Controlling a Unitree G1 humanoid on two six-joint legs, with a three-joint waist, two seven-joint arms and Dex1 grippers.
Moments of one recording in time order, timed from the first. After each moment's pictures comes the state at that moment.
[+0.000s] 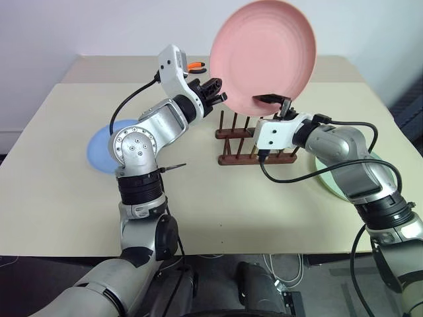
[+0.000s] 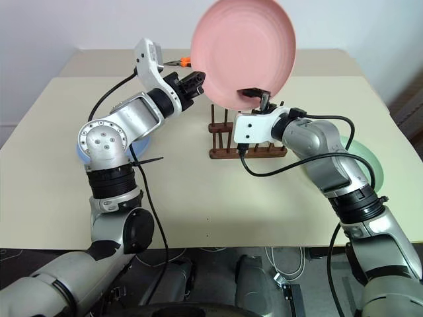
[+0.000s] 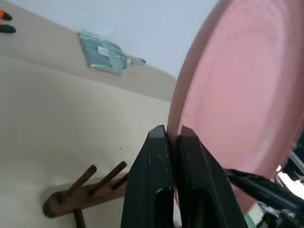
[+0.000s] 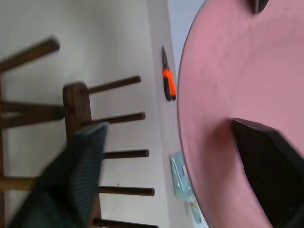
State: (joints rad) left arm -0.94 -0.05 0.35 -0.08 -0.80 1.10 0.19; right arm -0.67 -0.76 0.30 -0.03 -0.40 -0.06 0.57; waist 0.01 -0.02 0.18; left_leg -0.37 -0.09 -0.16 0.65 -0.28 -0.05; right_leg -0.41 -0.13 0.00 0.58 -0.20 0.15
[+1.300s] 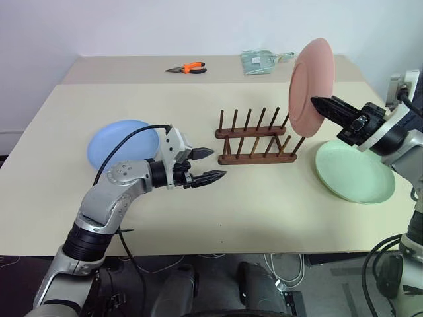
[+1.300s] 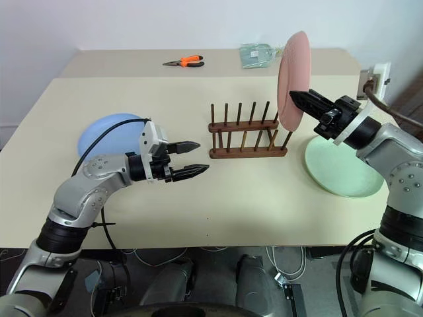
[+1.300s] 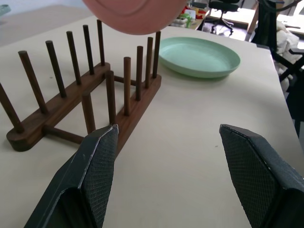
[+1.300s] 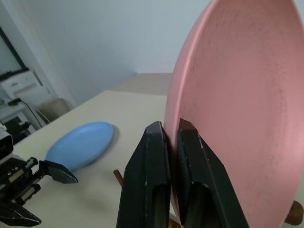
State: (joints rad) left arm -0.44 0.52 -0.16 -0.27 -0.52 0.54 -0.82; right arm -0.53 -0.72 -0.47 -0.12 0.93 0.91 0.69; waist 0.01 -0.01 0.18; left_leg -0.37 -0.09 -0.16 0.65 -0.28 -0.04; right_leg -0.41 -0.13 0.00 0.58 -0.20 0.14
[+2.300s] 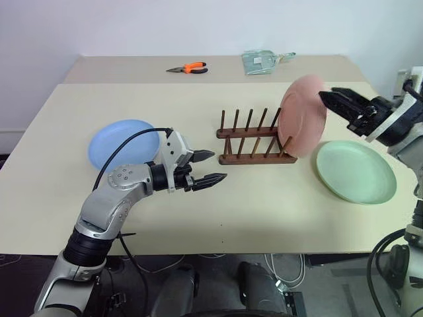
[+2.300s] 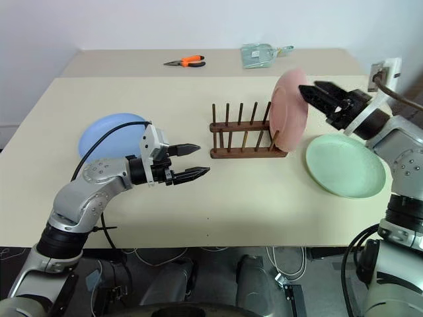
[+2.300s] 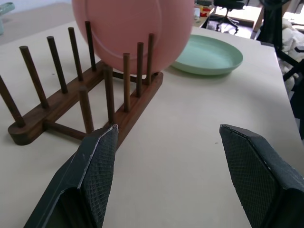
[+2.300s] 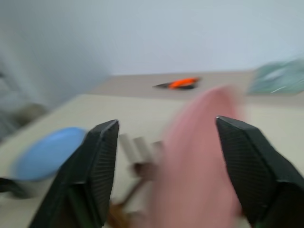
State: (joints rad) left arm -0.41 0.50 -0.16 -0.30 -0.49 0.56 -0.81; right arm -0.56 -0.80 -0.44 0.06 0.76 0.72 0.72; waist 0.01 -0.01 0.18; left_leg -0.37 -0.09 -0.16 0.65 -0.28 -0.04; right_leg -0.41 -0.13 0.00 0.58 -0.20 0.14
